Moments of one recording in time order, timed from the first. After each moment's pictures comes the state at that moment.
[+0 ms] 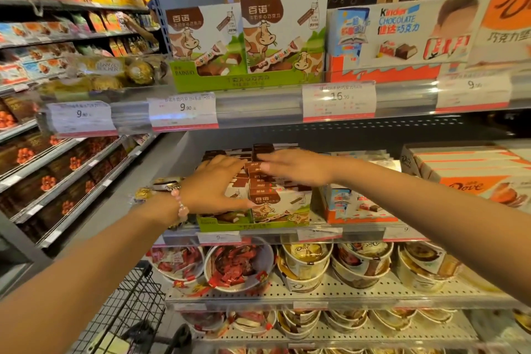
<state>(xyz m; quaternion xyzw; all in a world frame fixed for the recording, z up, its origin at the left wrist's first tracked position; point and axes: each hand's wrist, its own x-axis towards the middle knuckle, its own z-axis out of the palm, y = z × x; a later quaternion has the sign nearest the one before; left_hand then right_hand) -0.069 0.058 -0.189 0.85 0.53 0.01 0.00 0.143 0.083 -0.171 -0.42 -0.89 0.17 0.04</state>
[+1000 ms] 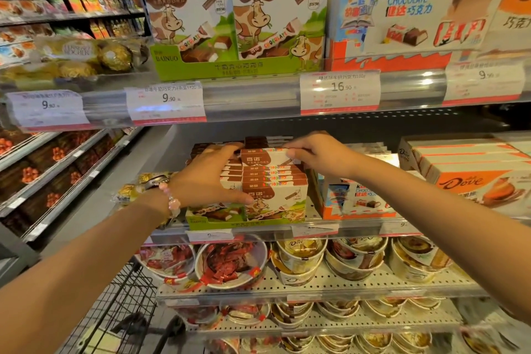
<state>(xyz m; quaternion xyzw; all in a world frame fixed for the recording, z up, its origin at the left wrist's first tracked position) -0.060 0.068 -0.191 0.81 0.56 0.13 0.12 0.182 0.103 -0.188 -0.42 -0.86 0.20 0.20</state>
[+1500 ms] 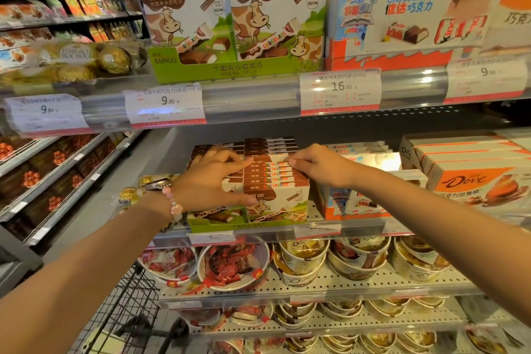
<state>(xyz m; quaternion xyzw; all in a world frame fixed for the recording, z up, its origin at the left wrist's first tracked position) -0.066 0.072 -0.197 0.84 0.53 0.05 0.06 0.180 0.104 -0.207 -0.45 -0.83 0.27 0.18</state>
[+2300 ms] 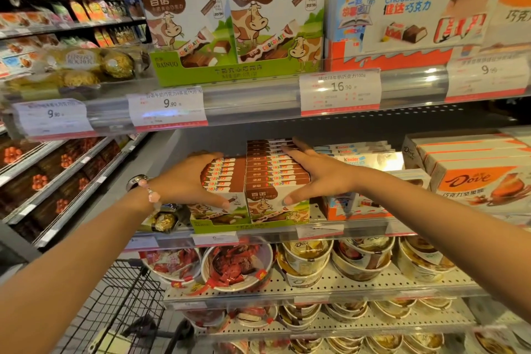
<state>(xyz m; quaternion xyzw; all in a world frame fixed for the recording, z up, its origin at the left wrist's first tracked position) -0.094 0.078 -0.186 0.81 0.56 0.11 0.17 0.186 0.109 -0.217 -0.46 -0.86 0.22 0.07</state>
